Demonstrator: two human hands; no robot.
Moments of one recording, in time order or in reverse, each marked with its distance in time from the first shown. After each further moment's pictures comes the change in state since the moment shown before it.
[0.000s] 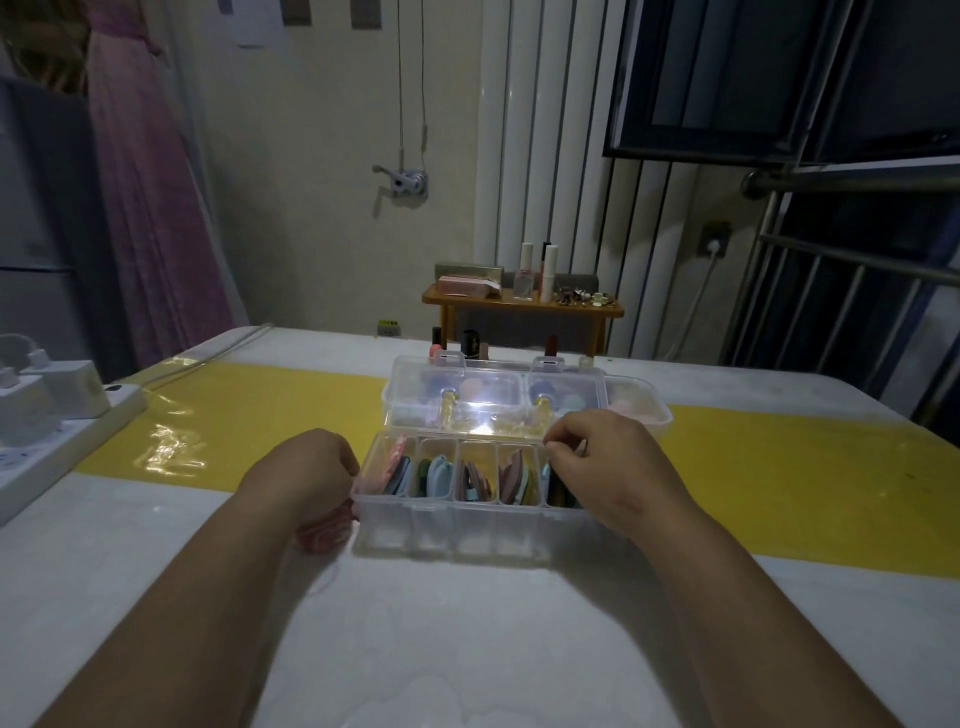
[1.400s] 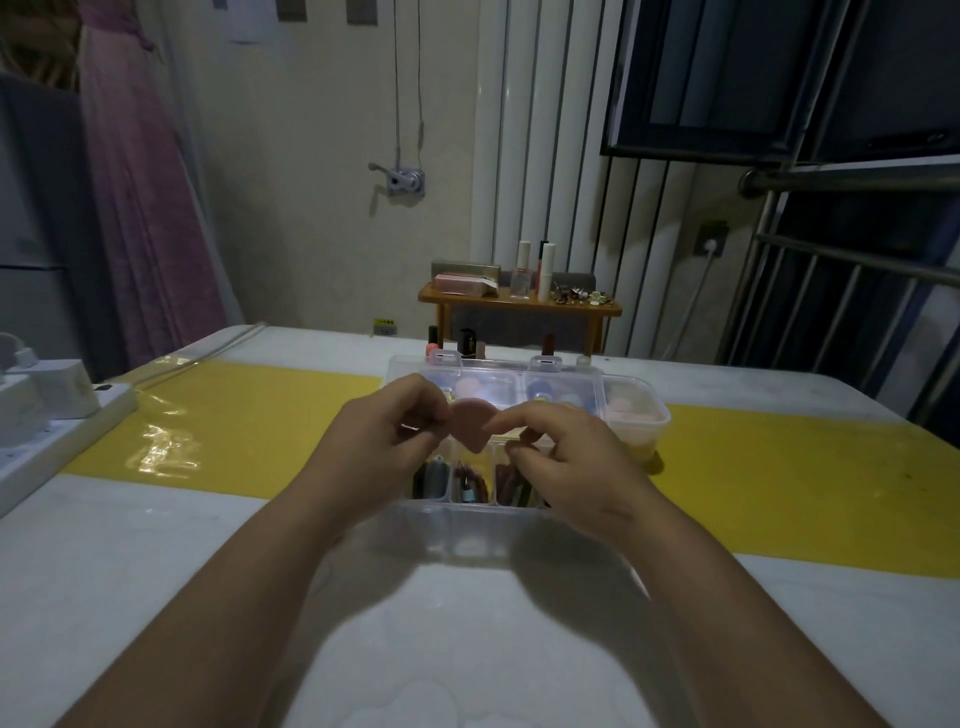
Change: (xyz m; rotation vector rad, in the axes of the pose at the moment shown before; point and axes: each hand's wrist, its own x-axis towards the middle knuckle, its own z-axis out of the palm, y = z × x) left_hand -0.044 0.063 -0.010 -0.602 0.259 0.572; right_hand -0.004 -0.024 0.003 0.278 -0.081 -0.175
